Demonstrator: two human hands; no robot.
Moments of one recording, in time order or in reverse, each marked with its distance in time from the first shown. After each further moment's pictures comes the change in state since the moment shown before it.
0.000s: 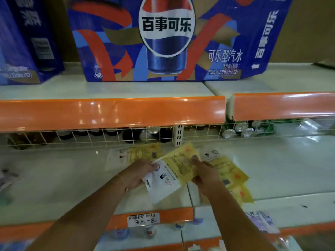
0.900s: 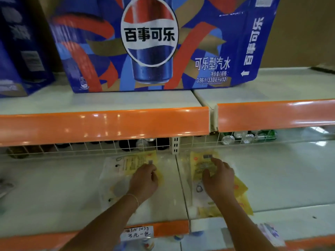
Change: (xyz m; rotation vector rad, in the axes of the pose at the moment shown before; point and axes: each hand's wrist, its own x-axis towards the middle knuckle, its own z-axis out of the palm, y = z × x) left_hand 0.007 -0.010 0.037 0.762 0.435 0.410; right_hand -0.017 -0.028 -0.031 -1.087 0.400 -0.765
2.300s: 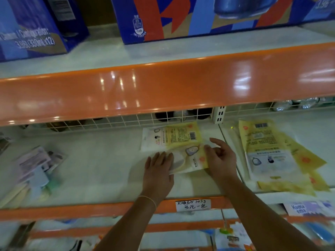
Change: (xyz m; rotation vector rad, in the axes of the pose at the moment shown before) left_hand -0.053 -0.111 -0.019 0.397 -0.102 0.054; right_hand -0.061 -0.071 0.125 0.853 -0.200 0.273
